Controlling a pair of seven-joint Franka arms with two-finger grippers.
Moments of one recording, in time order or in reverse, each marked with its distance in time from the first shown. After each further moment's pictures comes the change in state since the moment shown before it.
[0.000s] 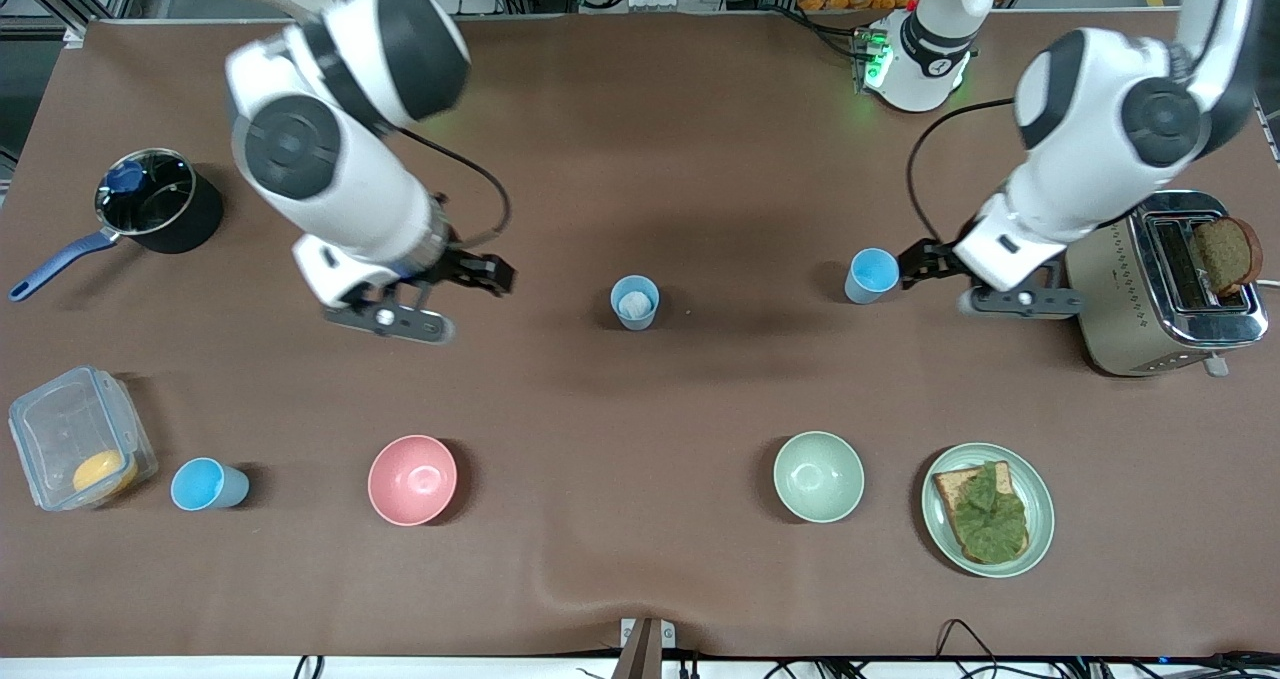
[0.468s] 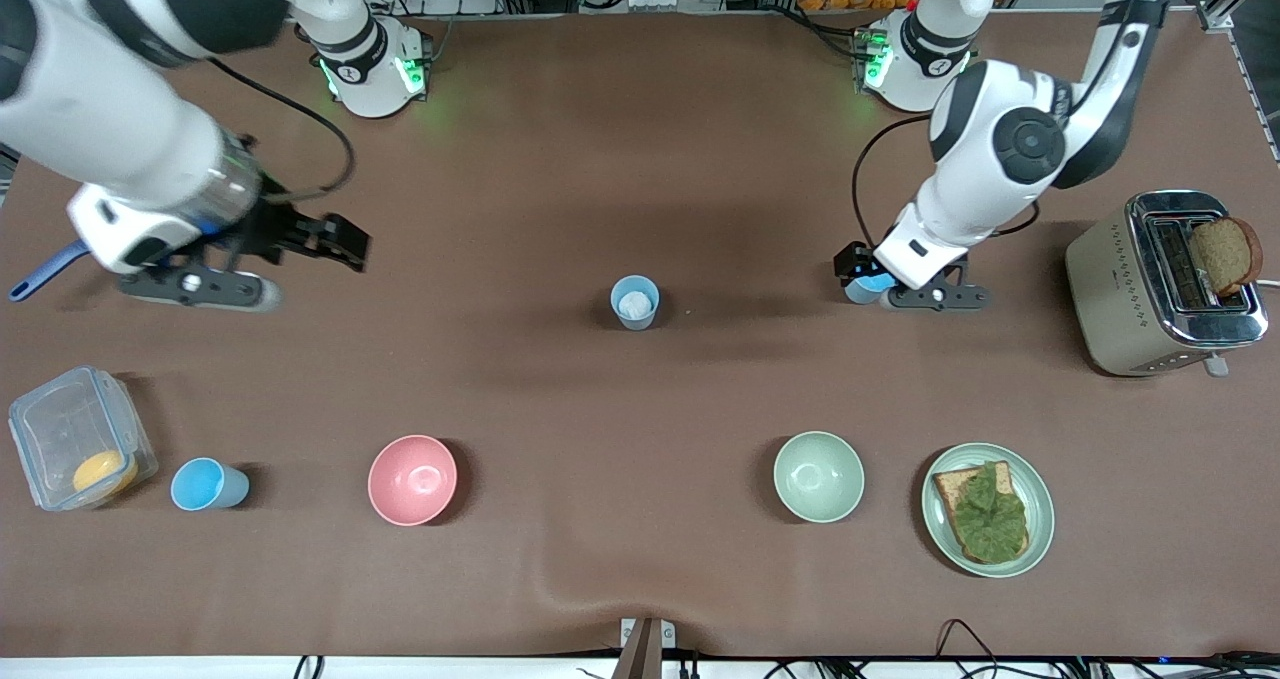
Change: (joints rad) left arm -0.053 0.033 -0.036 -0.174 -0.001 0.185 -0.096; right arm -0.155 -0.132 -0.001 -0.001 -0.055 -0.102 -0.275
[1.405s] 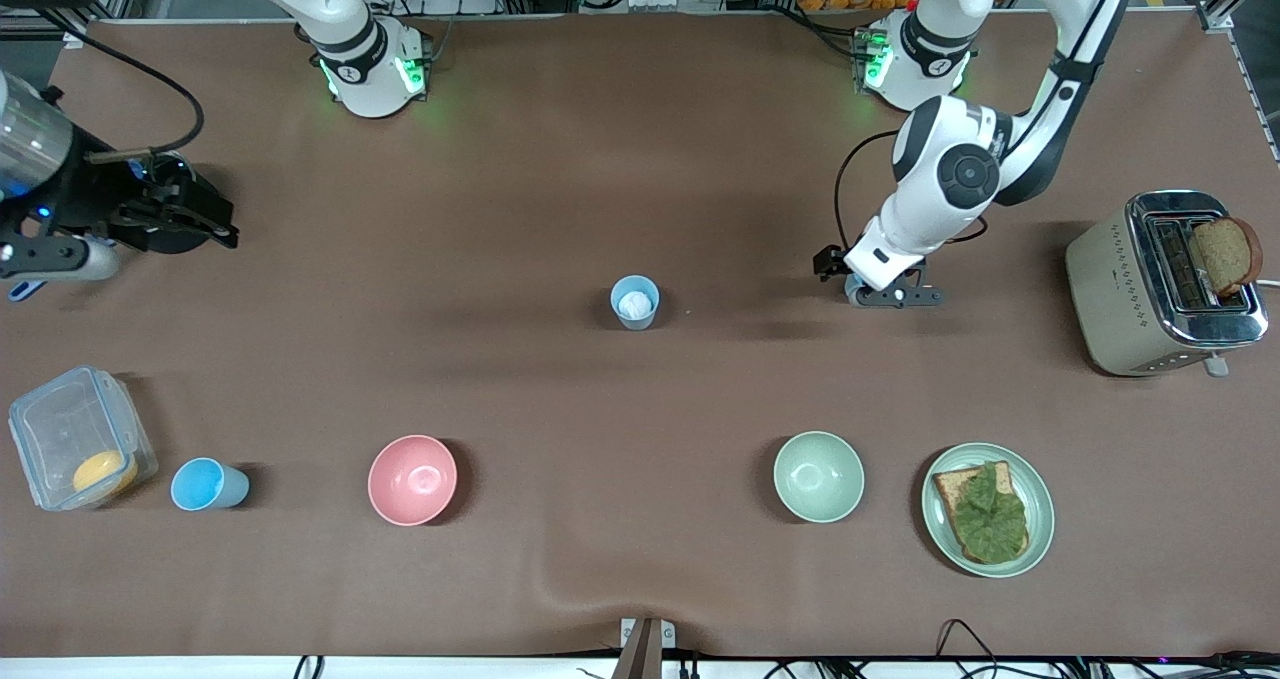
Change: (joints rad) left arm -0.017 0.108 -0.010 -0.155 0.000 0.205 -0.006; right arm -0.165 -0.078 0.000 0.000 -0.006 -0.040 -0.256
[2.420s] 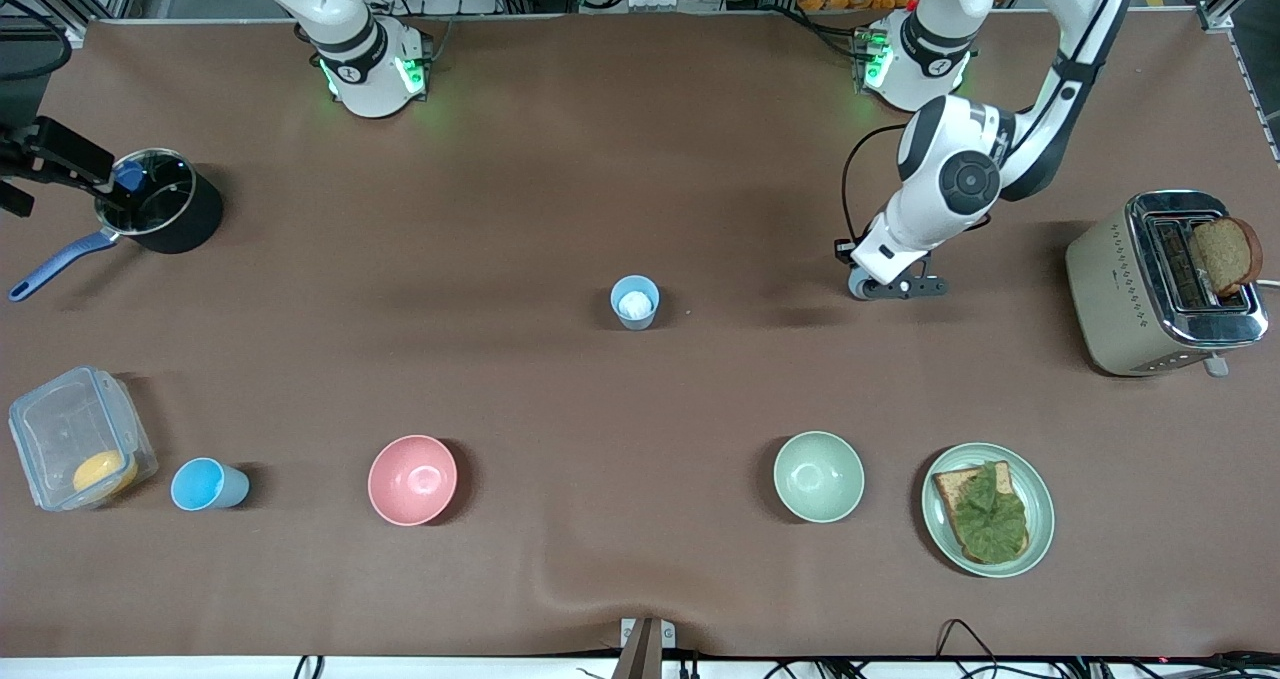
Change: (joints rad) left arm 0.023 -0.059 0.009 -0.051 0.000 -0.081 -0.001; right arm -0.205 -0.068 0.104 0.016 0.000 -0.034 -0.108
